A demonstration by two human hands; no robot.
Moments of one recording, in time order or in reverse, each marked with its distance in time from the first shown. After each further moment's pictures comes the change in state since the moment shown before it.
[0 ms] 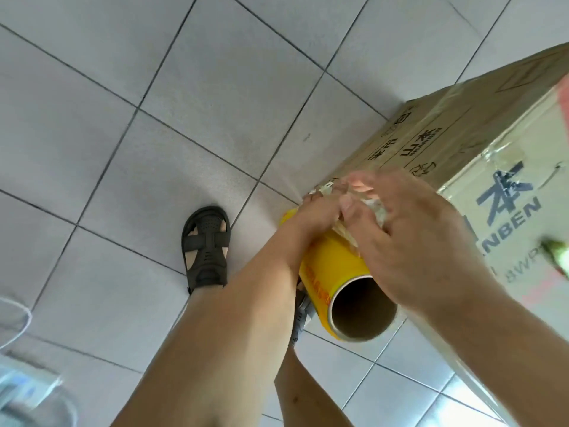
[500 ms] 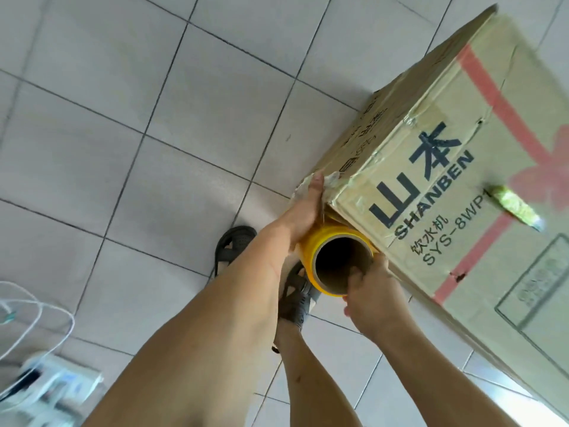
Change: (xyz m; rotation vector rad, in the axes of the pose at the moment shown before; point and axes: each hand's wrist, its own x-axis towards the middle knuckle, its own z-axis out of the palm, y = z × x) left_hand -0.072 0.001 0.024 -0.182 -0.052 -0.087; right_hand -0.109 0.056 0.069 0.353 -0.192 0.693
